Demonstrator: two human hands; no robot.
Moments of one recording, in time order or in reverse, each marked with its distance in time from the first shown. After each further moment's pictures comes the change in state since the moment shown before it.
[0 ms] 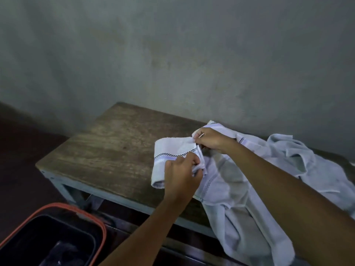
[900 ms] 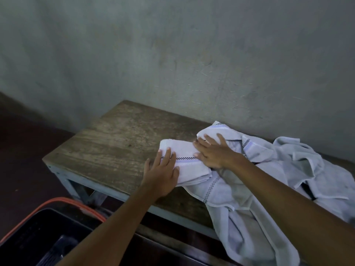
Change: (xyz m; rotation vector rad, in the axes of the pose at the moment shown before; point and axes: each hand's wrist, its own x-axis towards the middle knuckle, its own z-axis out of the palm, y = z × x) left_hand 0.000 -0.062 -0.030 0.385 -0.595 -0.162; right_hand -0.027 0.016 0.017 -1.130 -0.147 -0.208
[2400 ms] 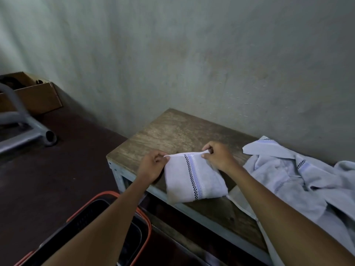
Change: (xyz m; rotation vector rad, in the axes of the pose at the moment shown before) left_hand -0.011 -0.146 -0.047 -0.827 0.420 -0.394; right_hand 0.062 -0.117 -0.034 0.902 0.378 0.086
